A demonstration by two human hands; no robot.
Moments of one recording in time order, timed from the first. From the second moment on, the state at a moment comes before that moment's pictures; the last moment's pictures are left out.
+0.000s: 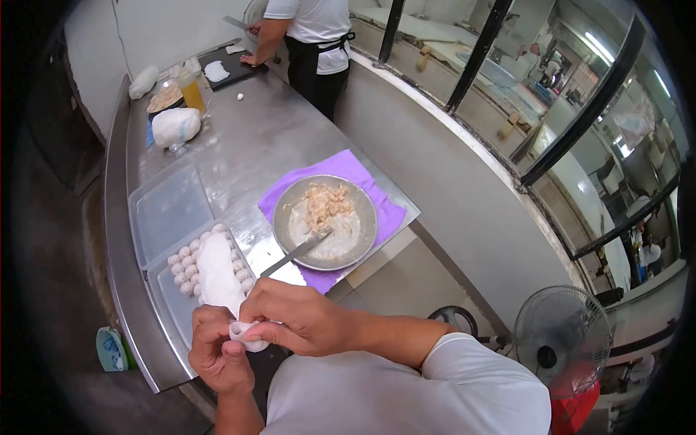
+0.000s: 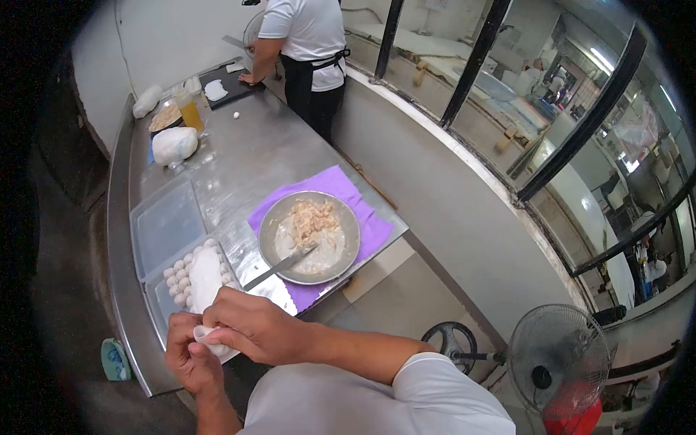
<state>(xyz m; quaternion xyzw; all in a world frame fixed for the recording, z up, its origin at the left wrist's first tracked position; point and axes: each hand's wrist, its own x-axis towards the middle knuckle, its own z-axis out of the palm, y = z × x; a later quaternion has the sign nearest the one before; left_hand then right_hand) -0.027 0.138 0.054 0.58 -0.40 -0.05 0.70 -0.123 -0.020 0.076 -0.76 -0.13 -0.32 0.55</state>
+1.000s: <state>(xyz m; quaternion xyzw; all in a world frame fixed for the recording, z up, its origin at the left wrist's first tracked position) 0.033 0.204 0.043 0.58 -0.39 -0.07 0.71 -0.075 0.023 0.079 -0.82 -0.14 -0.23 0.50</state>
